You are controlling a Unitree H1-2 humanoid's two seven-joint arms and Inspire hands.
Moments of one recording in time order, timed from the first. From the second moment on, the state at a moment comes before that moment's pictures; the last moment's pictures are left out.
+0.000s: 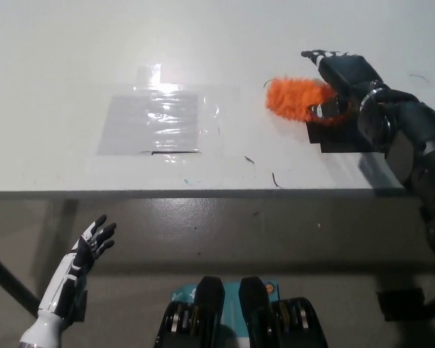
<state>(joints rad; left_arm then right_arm) -0.08 0.19 0.11 0.32 -0.10 -0.43 -0.29 -1.25 -0.22 0.61 1.45 -0.61 -0.24 -0.10</state>
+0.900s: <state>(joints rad) -0.08 0.19 0.11 0.32 -0.10 -0.43 -0.29 -1.24 -0.29 0.11 1.05 -0.32 -0.13 0.34</state>
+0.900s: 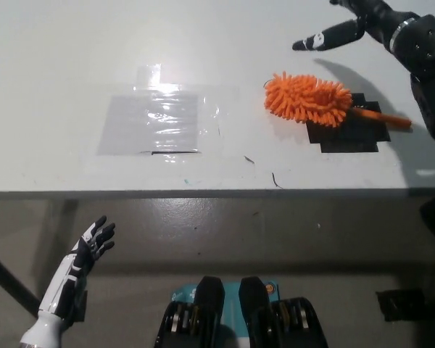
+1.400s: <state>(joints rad) -0.08 0.19 0.11 0.33 -0.10 -0.43 -0.29 -0.75 -0.26 0.08 0.59 -0.30 -0.10 0.34</state>
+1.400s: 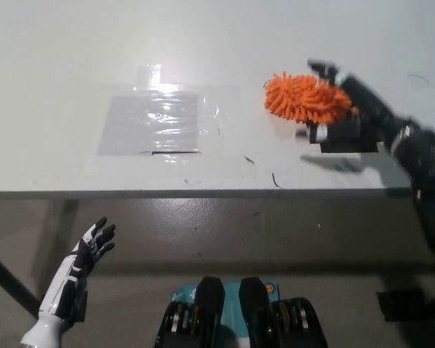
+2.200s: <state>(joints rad) -0.14 0.19 0.07 0.42 -0.10 -0.42 -0.29 -0.05 -0.16 0.08 -0.22 -0.29 -0.19 0.23</state>
